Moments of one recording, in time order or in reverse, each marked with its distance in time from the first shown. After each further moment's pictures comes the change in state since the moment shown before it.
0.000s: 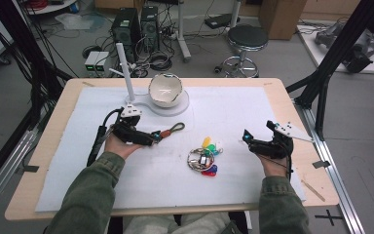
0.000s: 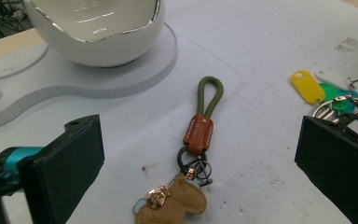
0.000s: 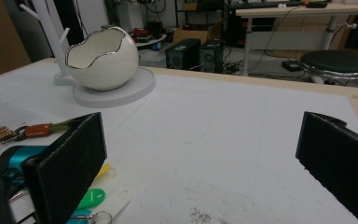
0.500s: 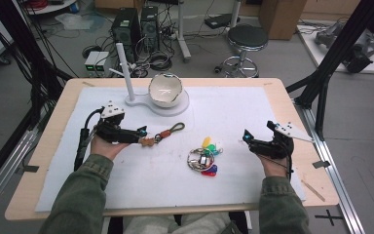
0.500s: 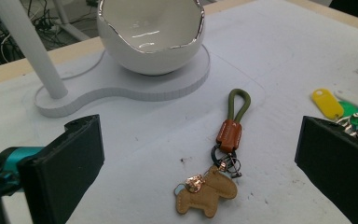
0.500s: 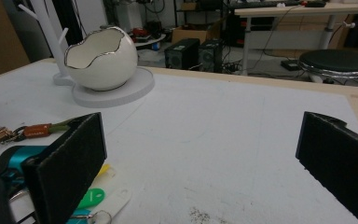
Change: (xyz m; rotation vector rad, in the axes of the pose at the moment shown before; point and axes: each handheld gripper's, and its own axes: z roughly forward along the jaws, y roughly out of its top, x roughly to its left) left arm 0.018 -0.011 -0.034 -0.089 0.092 -0.043; right arm 0.000 0.000 -0.001 0.002 -0.004 0.008
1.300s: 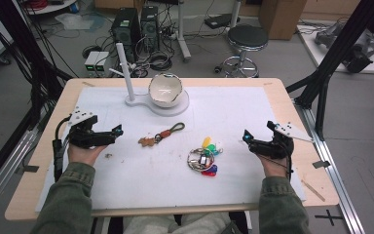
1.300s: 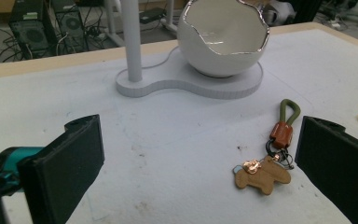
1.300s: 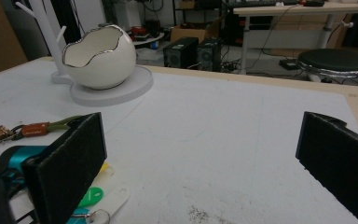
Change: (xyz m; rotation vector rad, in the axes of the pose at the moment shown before) left arm 0.039 -0.027 -0.047 -0.101 0.136 -0.117; right arm 0.000 0.000 0.000 0.005 -0.007 -0.008
